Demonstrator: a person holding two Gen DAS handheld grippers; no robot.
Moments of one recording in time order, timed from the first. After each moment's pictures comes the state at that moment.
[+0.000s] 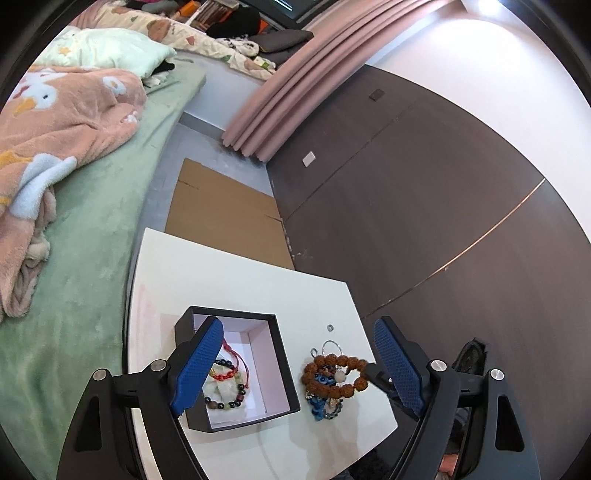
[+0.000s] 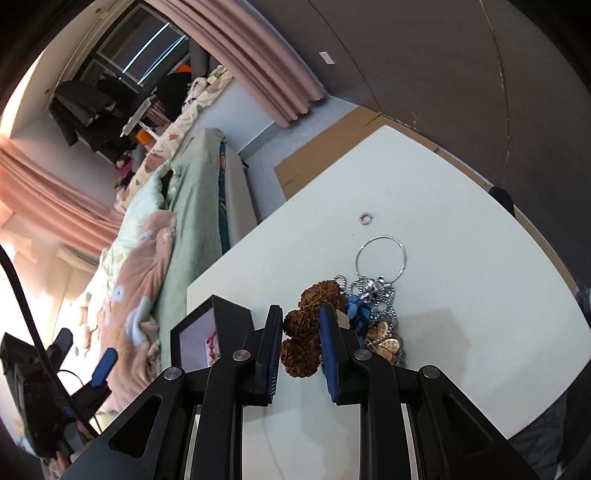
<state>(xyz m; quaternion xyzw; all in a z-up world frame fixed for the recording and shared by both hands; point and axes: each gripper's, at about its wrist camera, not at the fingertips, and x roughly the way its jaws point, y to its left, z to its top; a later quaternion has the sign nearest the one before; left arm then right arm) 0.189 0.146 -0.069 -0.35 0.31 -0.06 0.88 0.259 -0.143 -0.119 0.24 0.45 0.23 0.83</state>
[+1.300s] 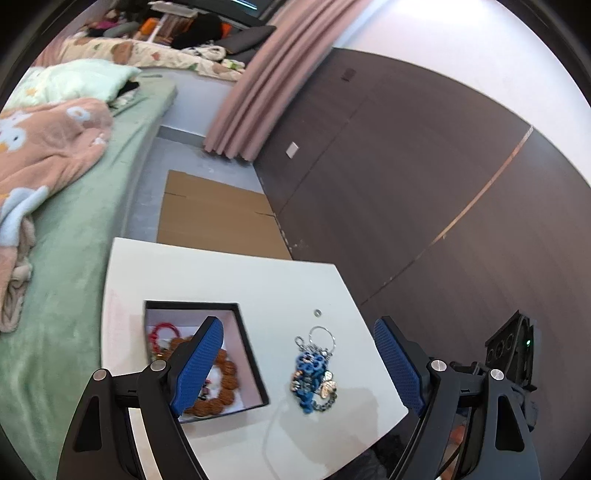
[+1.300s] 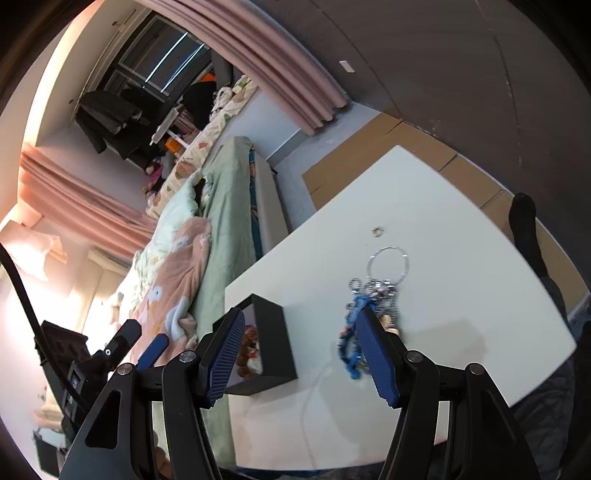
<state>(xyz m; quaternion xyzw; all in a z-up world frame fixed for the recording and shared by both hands) 0.198 0.079 -0.054 -0.27 0.32 -0.07 0.91 0.237 -0.178 -0.091 0.28 0.43 0.27 0.81</state>
